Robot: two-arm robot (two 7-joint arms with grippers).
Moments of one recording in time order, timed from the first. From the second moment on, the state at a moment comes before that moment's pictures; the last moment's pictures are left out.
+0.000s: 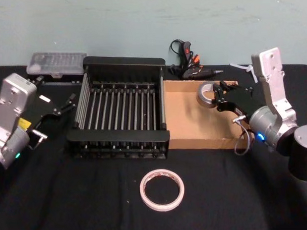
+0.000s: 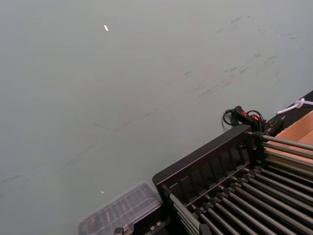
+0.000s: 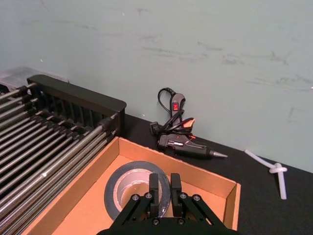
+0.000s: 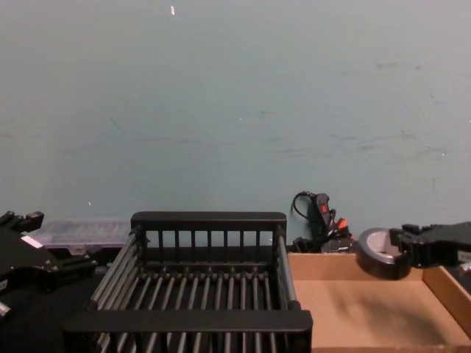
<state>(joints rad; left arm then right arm) -0.20 0.60 0.45 -1.41 -0.25 -0.12 0.03 0.28 0.29 -0.25 -1.38 0.18 0.21 0.24</state>
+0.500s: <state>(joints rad) -0.20 0.60 0.45 -1.41 -0.25 -0.12 0.03 0.36 0.23 -0.27 -1.22 0.14 0.25 0.24</state>
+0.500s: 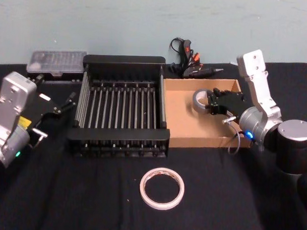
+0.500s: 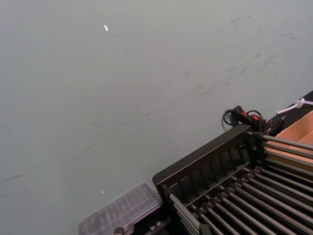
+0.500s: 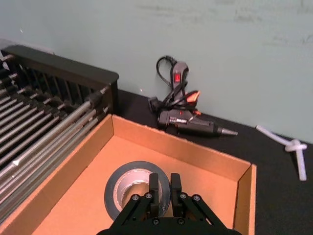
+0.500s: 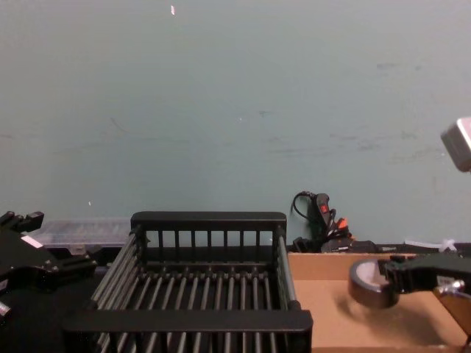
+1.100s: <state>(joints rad) -0.20 0.60 0.45 -1.41 -0.25 -0.12 0.03 0.37 0.21 -0.26 -1.19 0.13 0.26 0.24</state>
